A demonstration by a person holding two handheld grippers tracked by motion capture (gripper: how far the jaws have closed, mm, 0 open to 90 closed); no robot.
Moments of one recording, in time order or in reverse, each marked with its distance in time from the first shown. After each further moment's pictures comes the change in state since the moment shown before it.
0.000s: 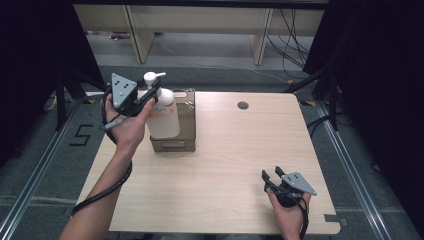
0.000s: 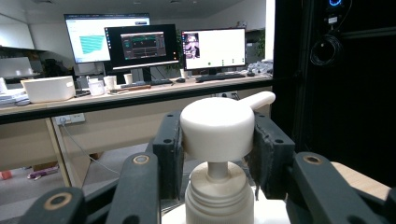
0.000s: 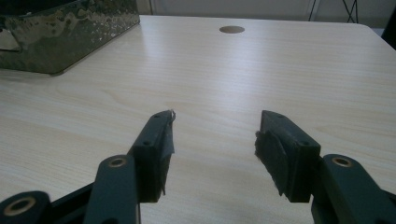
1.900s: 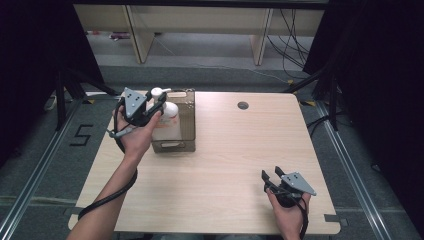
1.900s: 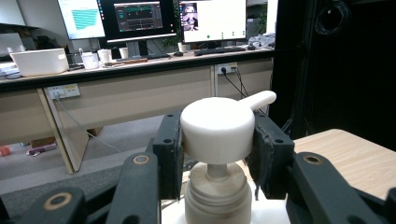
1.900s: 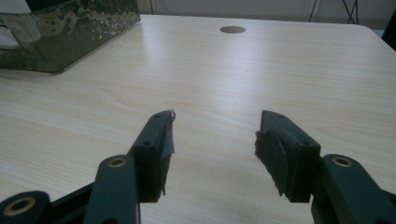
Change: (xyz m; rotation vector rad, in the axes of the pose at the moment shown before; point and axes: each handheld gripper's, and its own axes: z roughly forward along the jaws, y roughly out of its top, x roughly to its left) left arm -0.001 -0.050 0.012 0.089 -0.003 -0.007; right arm 0.000 0.000 0.000 0.005 -0.007 -0.021
